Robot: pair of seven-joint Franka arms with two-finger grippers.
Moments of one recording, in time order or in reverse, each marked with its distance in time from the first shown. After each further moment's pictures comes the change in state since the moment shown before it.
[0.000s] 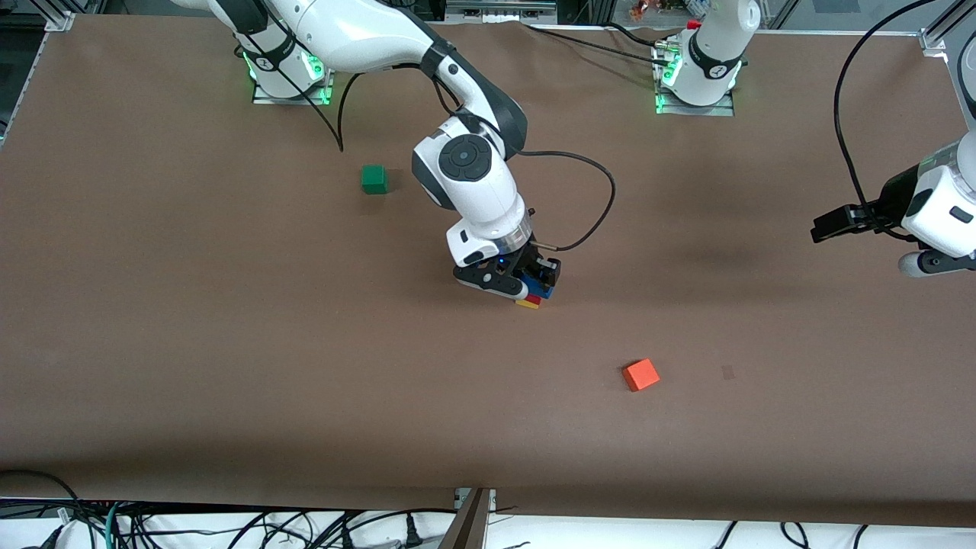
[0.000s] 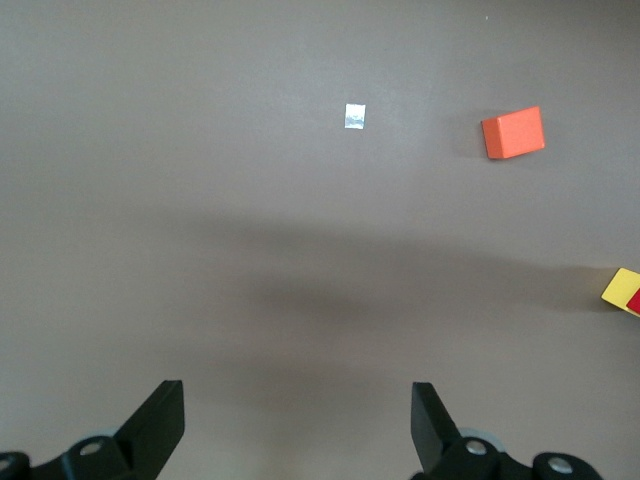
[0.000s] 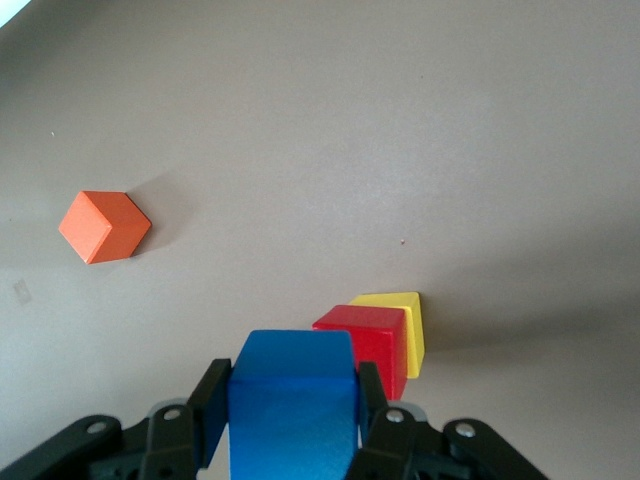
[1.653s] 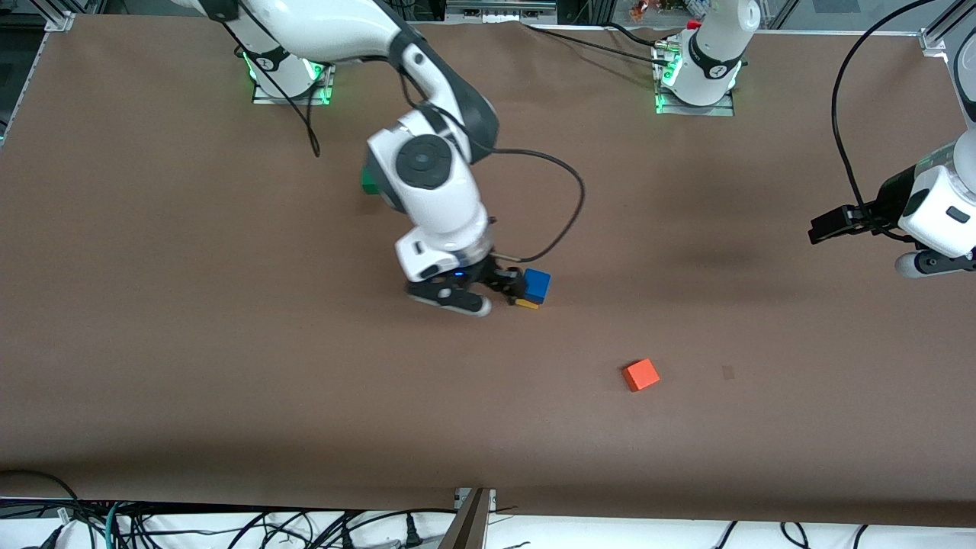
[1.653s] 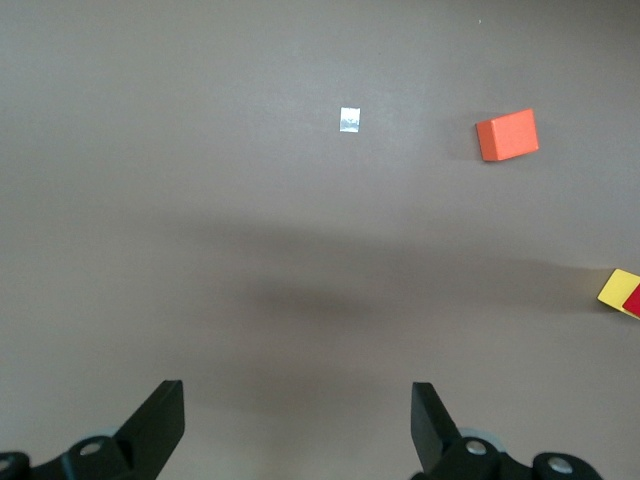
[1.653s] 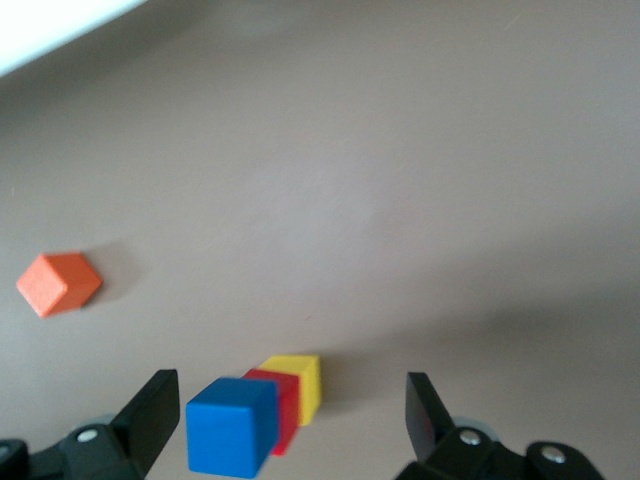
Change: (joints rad) left arm 0.000 0.000 -0.006 -0.001 -0.001 0.008 0.001; right arm -0.075 -0.120 -0.100 0.050 -0.003 -0.289 -0.175
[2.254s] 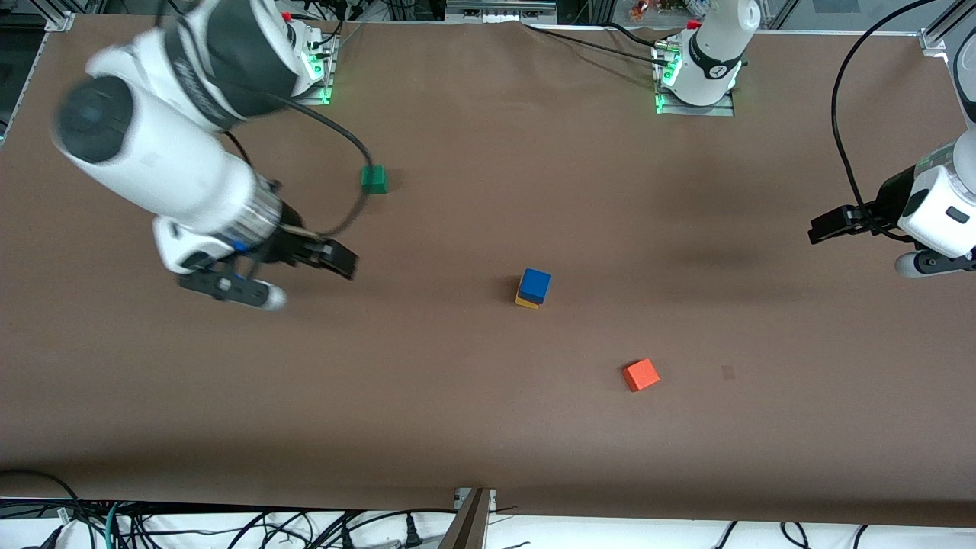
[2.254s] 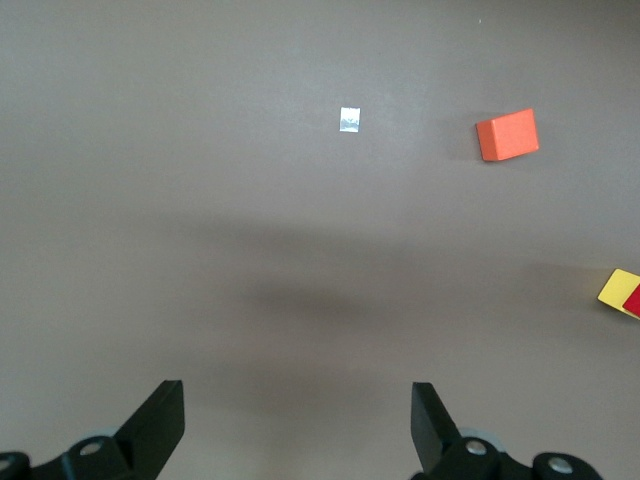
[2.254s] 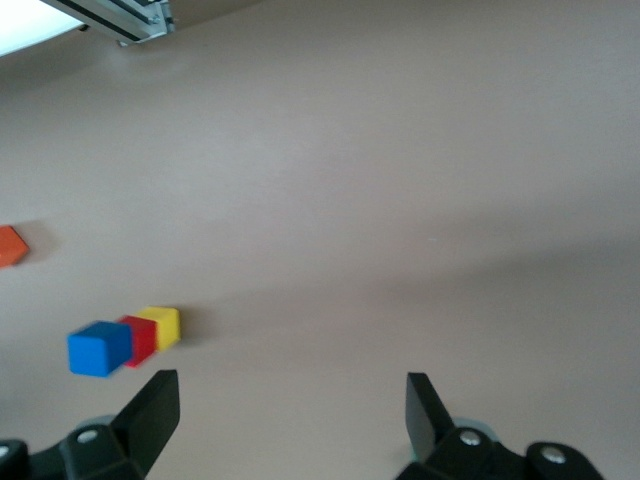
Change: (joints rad) left arm 0.000 0.000 0.000 -0.001 0.000 0.001 0.000; right arm -0.233 -0.361 -0.064 -0.183 0.086 -0.355 -0.400
